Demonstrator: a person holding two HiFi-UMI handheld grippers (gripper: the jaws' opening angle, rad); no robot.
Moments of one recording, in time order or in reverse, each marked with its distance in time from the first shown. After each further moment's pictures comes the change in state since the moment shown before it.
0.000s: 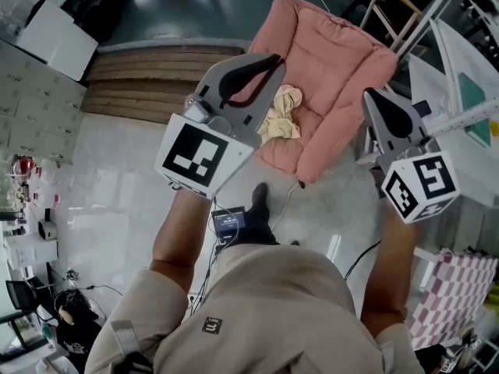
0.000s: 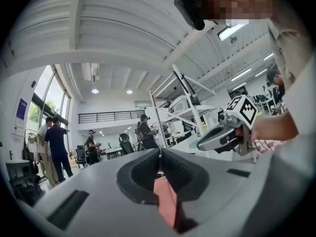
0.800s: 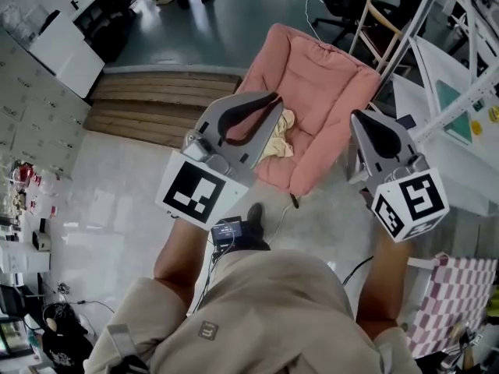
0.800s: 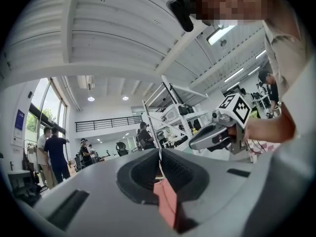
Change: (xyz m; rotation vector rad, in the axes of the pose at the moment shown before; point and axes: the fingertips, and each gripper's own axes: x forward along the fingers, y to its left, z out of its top) left arm -0.071 -0.077 0.062 0.047 -0.041 -0.016; right arm -0.089 0.054 0.042 -0.118 -0.055 0.017
